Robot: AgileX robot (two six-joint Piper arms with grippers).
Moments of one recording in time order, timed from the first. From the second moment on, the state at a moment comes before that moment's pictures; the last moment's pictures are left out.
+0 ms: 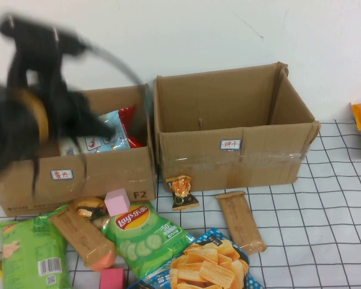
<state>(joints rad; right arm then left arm) 0.03 -0.01 0.03 -0.02 0.41 0.03 -0.48 1.29 -1.06 0.59 0.43 -0.52</state>
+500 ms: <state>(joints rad) 0.03 -0.01 0.03 -0.02 0.41 0.03 -0.70 0.79 -0.67 0.49 0.37 -0.58</state>
